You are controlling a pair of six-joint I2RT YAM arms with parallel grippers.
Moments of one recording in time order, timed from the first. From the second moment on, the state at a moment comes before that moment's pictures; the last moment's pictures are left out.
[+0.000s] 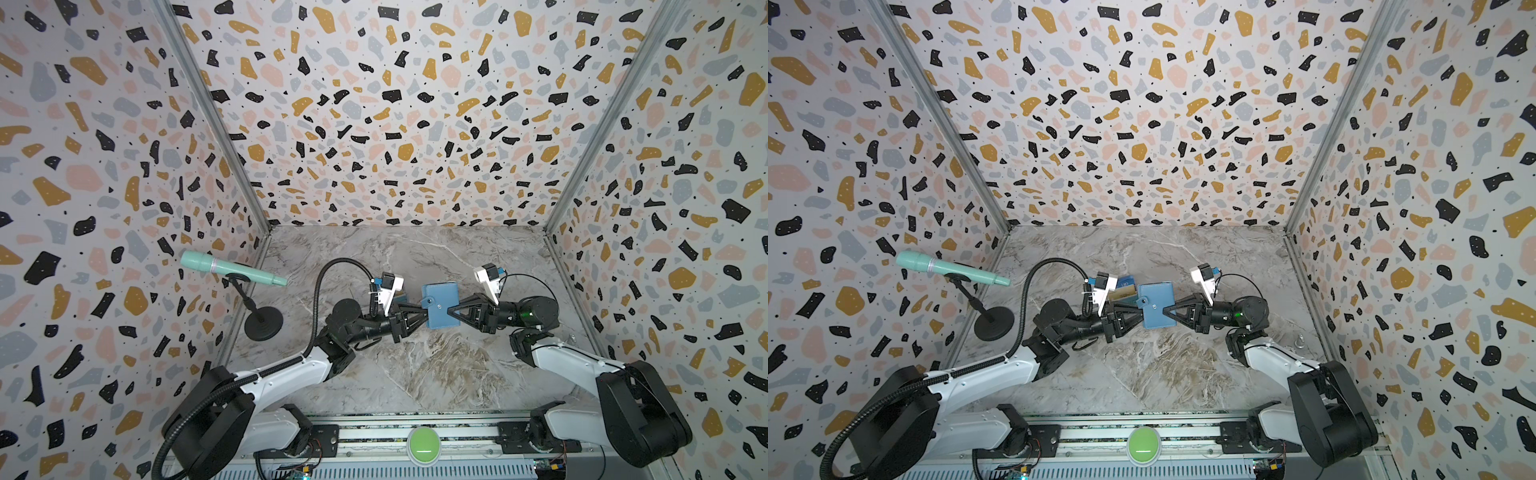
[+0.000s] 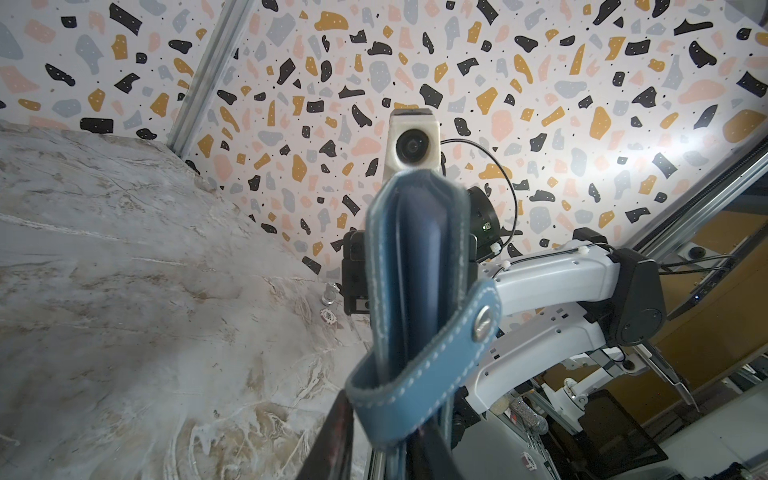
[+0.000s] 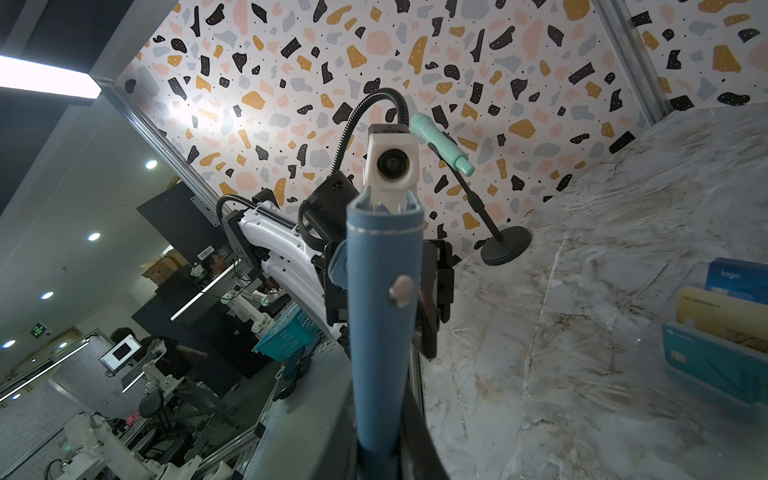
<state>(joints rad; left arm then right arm) -0.71 1.24 0.53 0.83 0.66 -0.72 0.35 1.28 0.46 1.28 -1.22 1.07</state>
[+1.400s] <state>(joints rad) -0.70 1.15 0.65 0.22 0.26 -0.55 0.71 1.18 0.89 -0.14 -0.29 0.19</state>
